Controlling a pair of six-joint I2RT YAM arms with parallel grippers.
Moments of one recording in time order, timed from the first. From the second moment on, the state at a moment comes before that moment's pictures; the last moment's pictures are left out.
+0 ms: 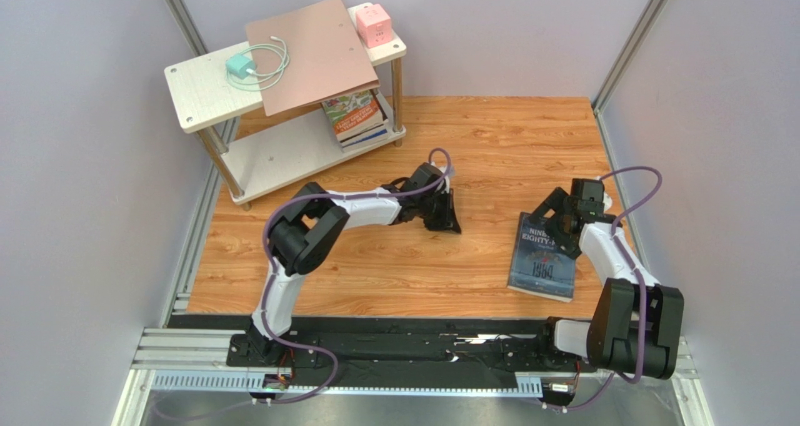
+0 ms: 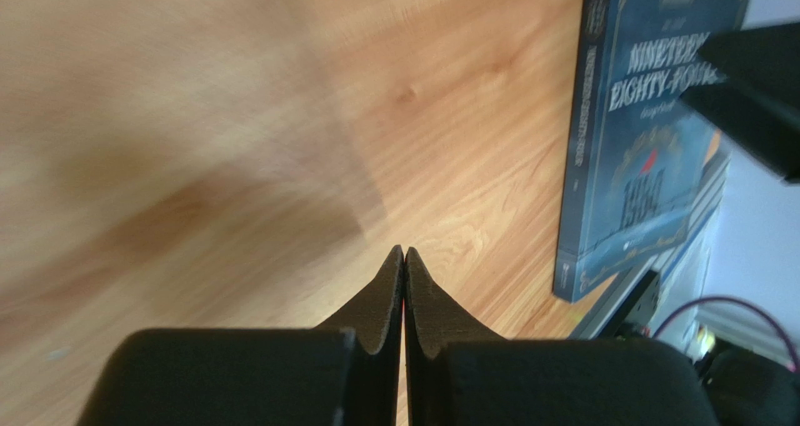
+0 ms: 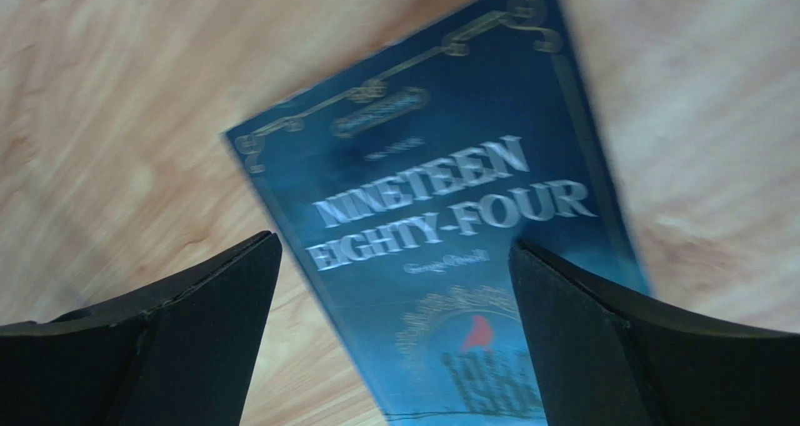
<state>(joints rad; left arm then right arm) -0.80 2.09 1.36 -0.03 0.33 -0.74 -0.15 1.25 0.69 -0.42 0.01 0.62</state>
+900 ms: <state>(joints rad) -0.84 2.13 1.34 -0.03 0.42 -0.73 -0.03 1.42 0.72 -0.26 -0.21 0.53</state>
